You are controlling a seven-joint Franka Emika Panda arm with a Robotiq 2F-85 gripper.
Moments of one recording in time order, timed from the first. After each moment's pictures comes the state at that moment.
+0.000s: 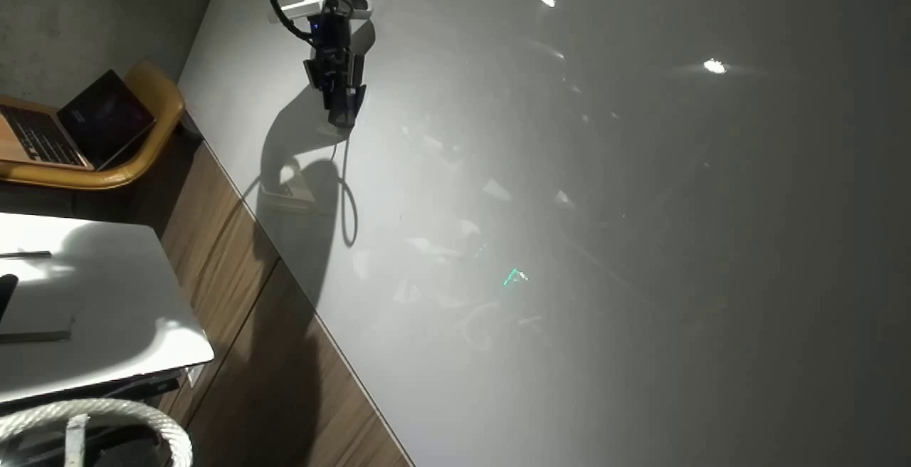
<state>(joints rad) 0.37 0.36 0.18 -1.56 -0.73 1.86 0.57</state>
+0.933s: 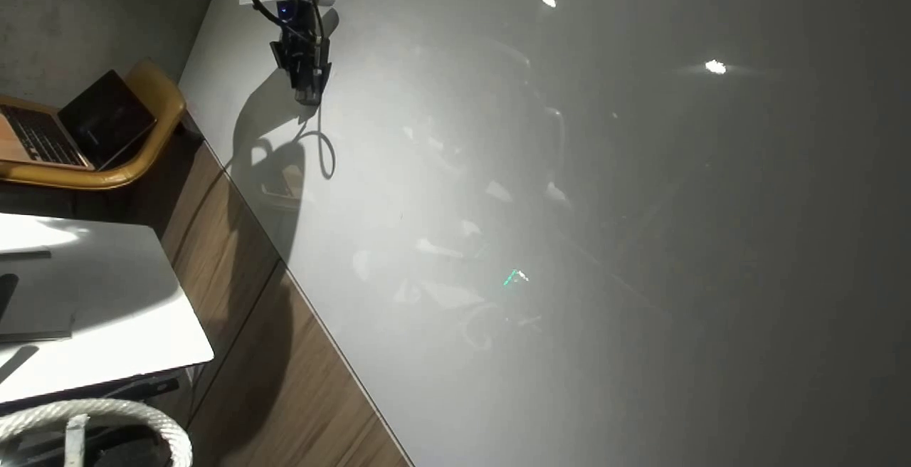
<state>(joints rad) 0.58 0.64 0.16 -1.16 -0.71 1.69 0.49</state>
